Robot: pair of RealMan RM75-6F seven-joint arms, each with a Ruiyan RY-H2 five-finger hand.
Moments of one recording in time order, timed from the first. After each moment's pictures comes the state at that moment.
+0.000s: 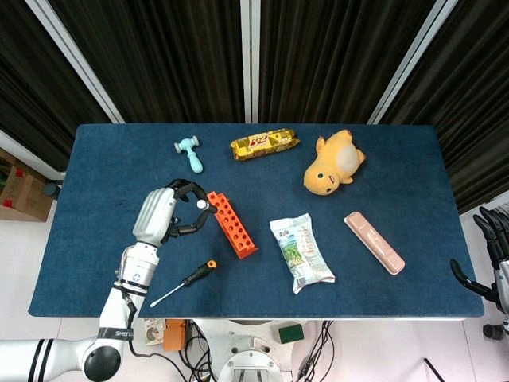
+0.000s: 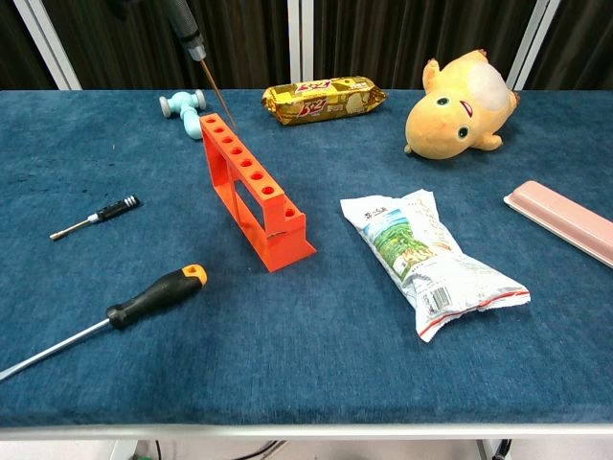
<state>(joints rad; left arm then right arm) -0.60 -1.42 -0.39 -2.20 0.94 1.35 0.36 0.06 -1.18 0.07 -1.25 -1.68 1.79 0.54</state>
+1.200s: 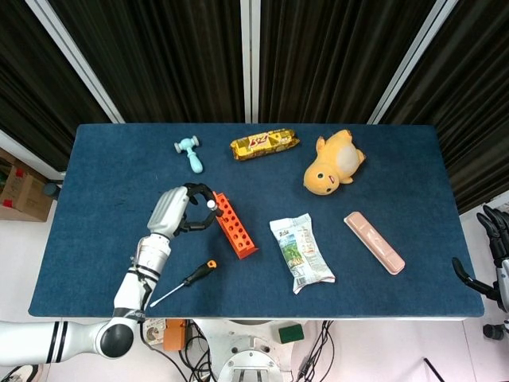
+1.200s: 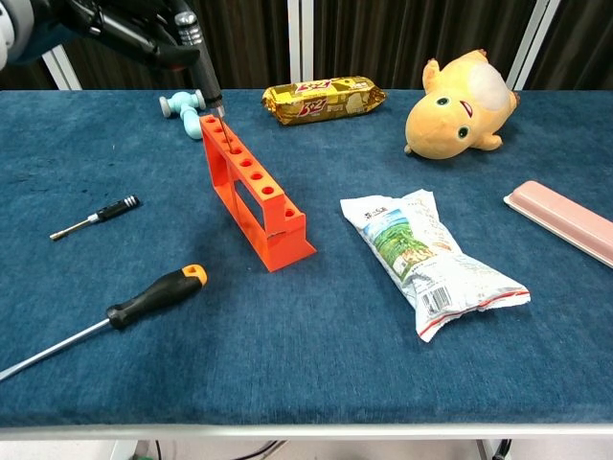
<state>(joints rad) -0.69 -1.45 -0.37 -2.03 0.79 1.24 0.27 0.06 -1.18 0.08 -1.26 -1.66 1.78 0.53</state>
